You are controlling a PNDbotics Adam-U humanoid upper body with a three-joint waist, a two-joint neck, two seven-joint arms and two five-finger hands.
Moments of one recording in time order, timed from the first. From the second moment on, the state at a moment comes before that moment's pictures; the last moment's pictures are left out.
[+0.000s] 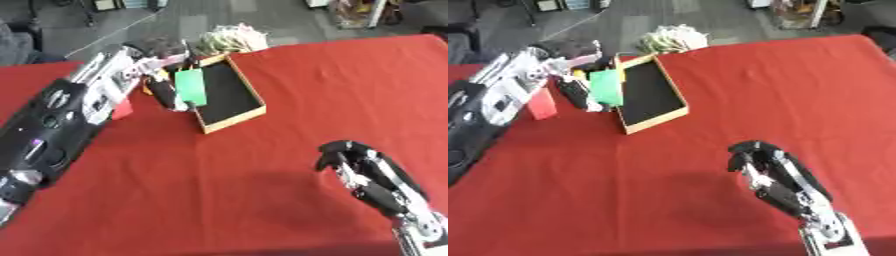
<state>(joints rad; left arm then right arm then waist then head) -0.88 0.40 -0.41 -1.18 -0.90 -0.02 -0.51 -0.13 -0.16 0.21 -1.68 -0.01 -0.16 0.37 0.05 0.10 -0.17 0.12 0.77</state>
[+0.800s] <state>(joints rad) -0.93 0.23 -0.28 -0.86 -1.07 -0.03 -0.20 -0.17 -0.14 0.23 -1.68 -0.02 -0.15 0.39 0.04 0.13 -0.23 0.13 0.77</state>
